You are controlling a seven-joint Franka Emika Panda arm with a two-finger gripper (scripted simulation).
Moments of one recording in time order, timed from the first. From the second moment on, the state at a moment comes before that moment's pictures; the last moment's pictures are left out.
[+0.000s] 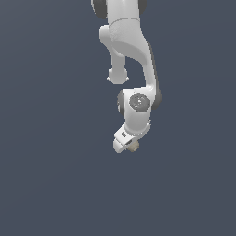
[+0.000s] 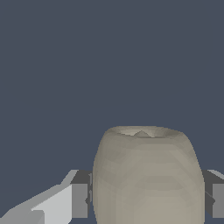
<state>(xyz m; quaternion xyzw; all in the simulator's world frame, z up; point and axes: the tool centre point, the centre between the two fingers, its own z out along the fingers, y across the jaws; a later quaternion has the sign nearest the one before) 0.026 0.069 0.055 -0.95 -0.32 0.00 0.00</state>
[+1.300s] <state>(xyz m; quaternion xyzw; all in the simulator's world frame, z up) -0.092 0.190 0.248 -0.95 -0.32 0.00 0.00</state>
